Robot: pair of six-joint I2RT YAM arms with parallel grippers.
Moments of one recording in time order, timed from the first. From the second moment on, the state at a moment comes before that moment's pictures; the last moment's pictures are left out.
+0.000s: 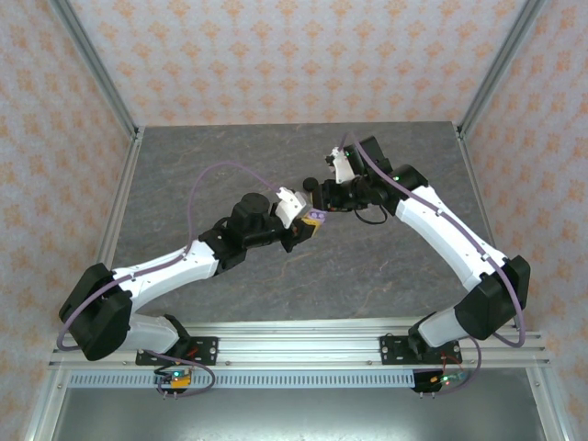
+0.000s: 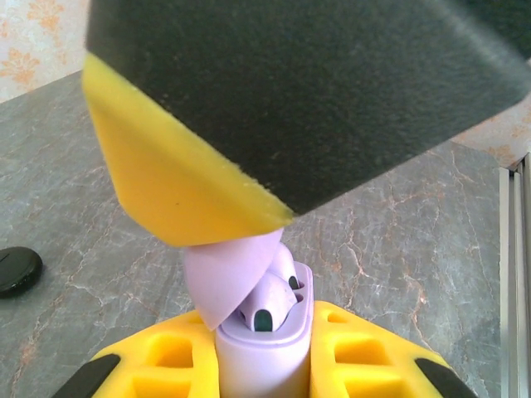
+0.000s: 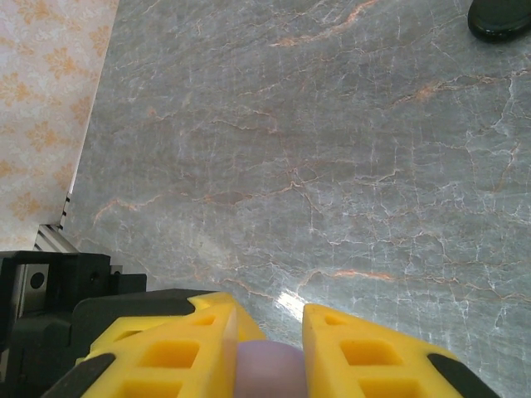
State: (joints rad) left arm -0.71 1.34 0.81 0.18 0.28 -0.02; right arm 0.55 1.46 1.42 -0.85 -0.40 0.43
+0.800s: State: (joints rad) left arm -0.65 1.39 0.86 0.17 0.16 -0.25; right arm 0.52 1.34 1.35 -0.87 -0.09 0.50
